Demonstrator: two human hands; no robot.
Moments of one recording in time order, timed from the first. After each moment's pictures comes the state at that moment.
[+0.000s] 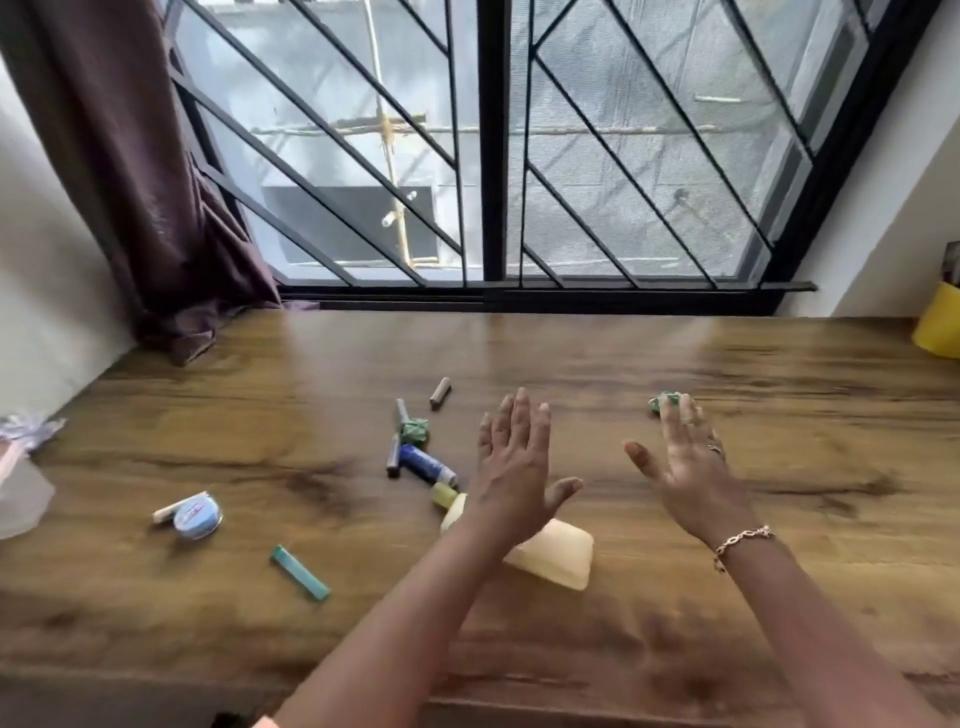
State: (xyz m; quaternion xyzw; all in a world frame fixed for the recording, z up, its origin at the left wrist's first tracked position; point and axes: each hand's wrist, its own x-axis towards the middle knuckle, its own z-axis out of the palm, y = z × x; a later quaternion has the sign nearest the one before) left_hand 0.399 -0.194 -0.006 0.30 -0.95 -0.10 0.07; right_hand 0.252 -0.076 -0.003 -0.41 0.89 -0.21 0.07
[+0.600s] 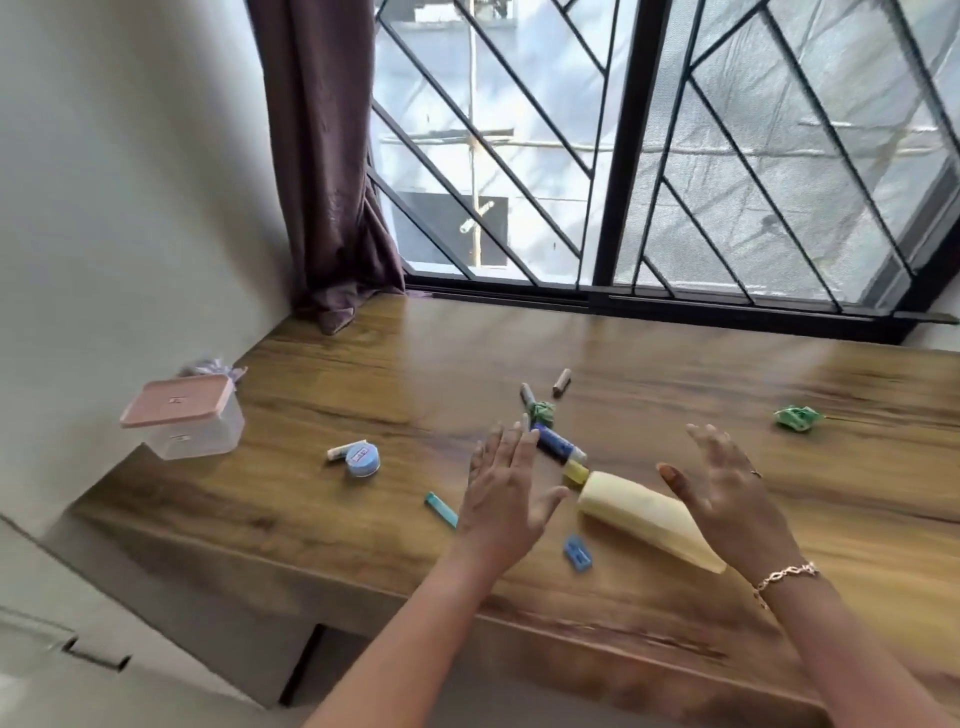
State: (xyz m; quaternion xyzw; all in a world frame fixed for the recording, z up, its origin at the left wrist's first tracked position) left_hand 0.557 -0.221 -0.020 0.37 -0.89 -0.17 0.20; right_hand 0.363 -0.104 -0.005 -0.48 0.84 -0.25 0.04
